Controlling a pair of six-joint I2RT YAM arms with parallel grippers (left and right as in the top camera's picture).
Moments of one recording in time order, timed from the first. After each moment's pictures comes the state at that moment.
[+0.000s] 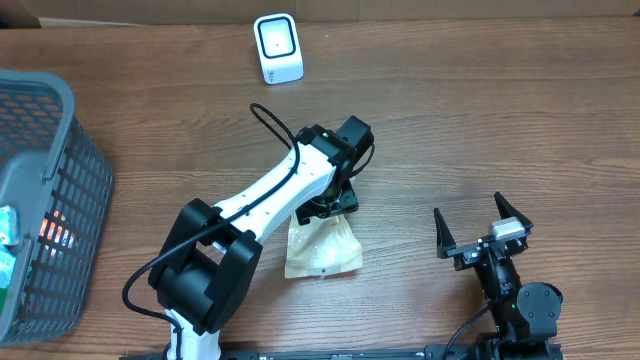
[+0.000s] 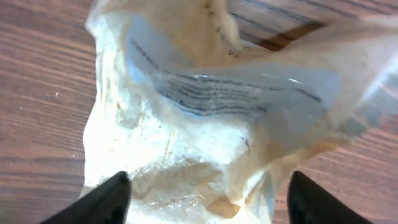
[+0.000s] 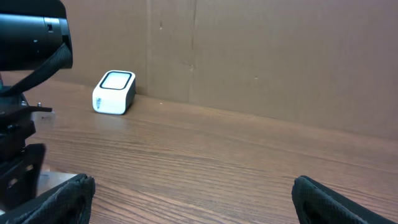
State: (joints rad) left arm -0.67 1.98 1.48 -1.09 0.03 -0.94; right arm 0.03 0.01 0.02 -0.02 -0.20 -0.09
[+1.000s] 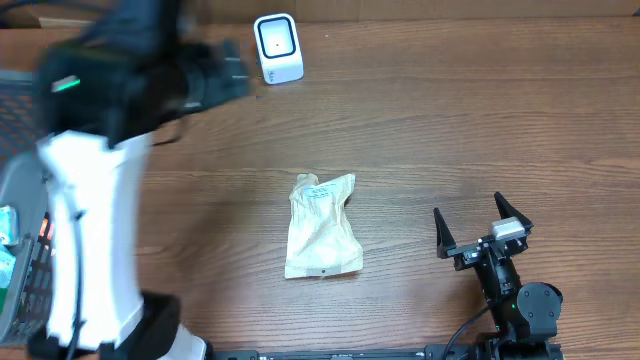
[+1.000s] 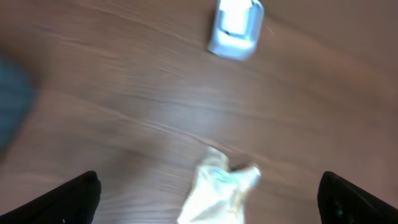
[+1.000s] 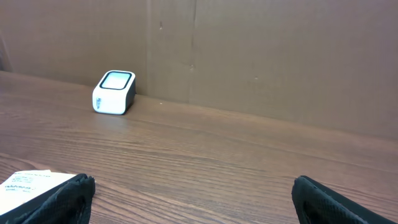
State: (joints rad) left arm -0.14 1.72 2.40 -1.65 -0.02 -0.54; right arm 0.03 0.01 0.02 -0.02 -0.20 -0.09
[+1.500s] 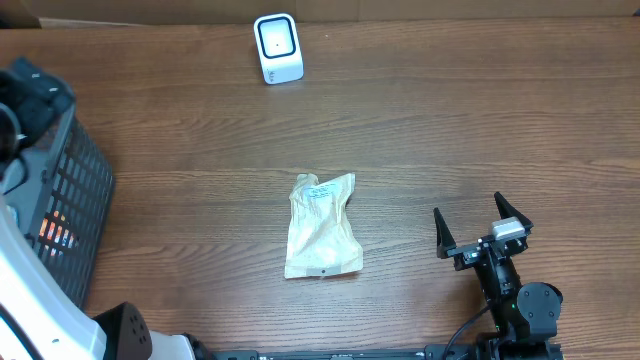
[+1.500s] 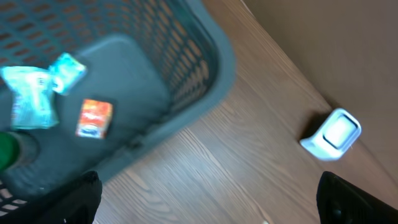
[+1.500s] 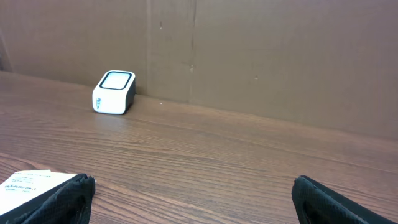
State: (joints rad) left arm 0.44 1.64 2.40 -1.67 -0.02 -0.48; right arm 0.03 0.01 0.02 -0.02 -0.20 -0.09
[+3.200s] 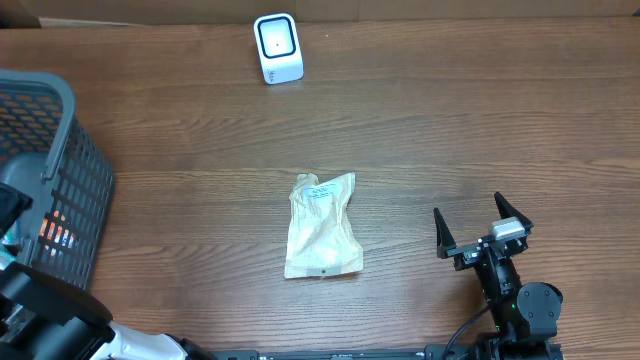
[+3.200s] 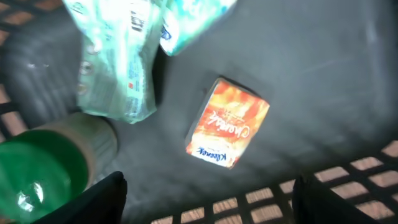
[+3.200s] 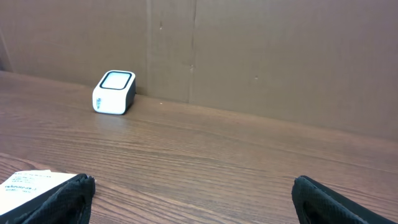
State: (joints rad) left arm 0.87 1.80 1.60 -1.18 -0.07 -0.24; right arm 0.03 0.01 0.02 -0.02 -0.20 -0.09
